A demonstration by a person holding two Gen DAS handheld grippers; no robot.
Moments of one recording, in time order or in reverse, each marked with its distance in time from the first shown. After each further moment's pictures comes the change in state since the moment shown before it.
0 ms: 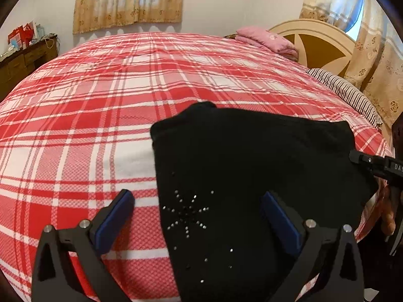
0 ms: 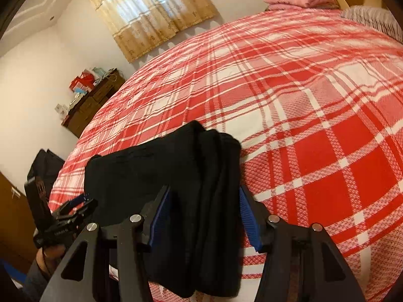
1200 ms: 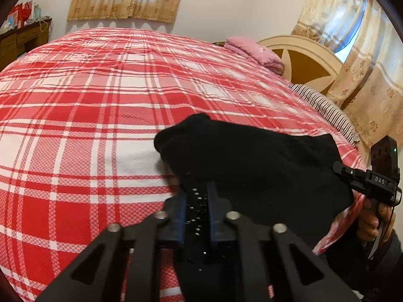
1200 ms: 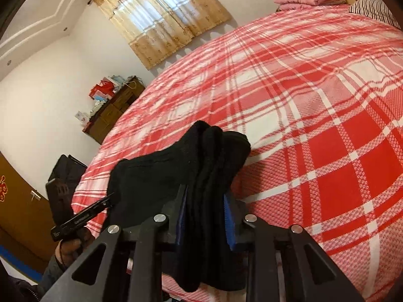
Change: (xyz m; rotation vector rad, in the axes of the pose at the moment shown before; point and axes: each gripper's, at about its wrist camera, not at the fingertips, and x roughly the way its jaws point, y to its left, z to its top) left arm -0.017 0.024 0.002 -0.094 -0.015 -0.171; right arm -0.022 0.008 -0.001 0.017 -0.048 0.150
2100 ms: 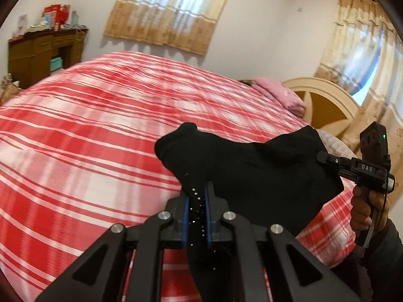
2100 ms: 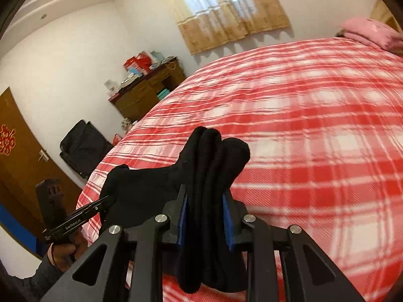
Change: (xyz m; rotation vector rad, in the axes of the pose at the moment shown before) left arm -0.080 0.081 0.039 -0.113 -0.194 0.125; right arm 0.108 0.136 0.092 -0.261 0.089 0.130
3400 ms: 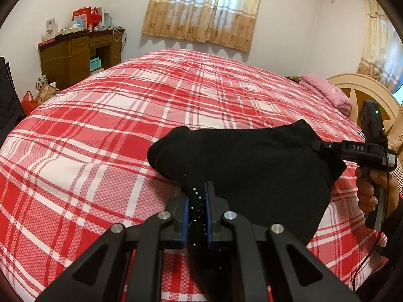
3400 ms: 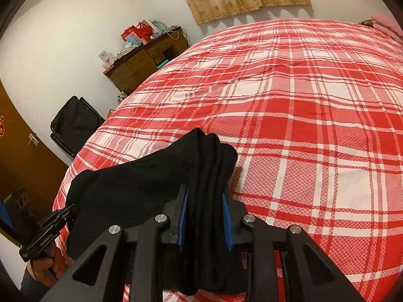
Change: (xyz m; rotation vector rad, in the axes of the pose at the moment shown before) left arm 0.017 0.085 0.004 -0.001 0.027 0.244; right arm 0.183 0.010 0.035 -0.025 0.163 -0.024
